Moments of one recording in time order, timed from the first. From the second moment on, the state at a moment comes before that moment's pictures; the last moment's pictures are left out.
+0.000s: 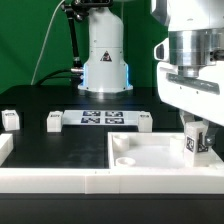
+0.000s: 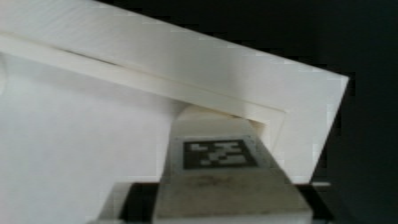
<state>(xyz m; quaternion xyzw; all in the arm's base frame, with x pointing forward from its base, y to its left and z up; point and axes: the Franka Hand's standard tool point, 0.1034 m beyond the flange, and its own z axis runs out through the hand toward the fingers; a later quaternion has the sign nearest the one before) 0.624 0.120 0.066 -0.77 0.64 0.01 0.05</state>
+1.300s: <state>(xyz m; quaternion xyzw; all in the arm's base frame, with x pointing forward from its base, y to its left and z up) 0.624 0.123 0.068 -0.99 0.12 -0.02 0.02</state>
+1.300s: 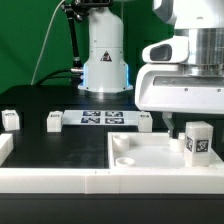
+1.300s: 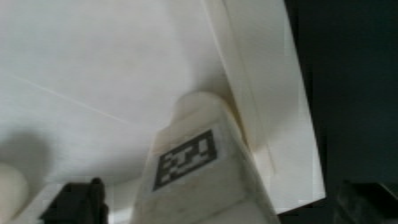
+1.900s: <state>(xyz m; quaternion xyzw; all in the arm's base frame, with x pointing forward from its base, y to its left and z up) 0.625 0.120 0.068 -1.00 0.05 -0.02 0.02</state>
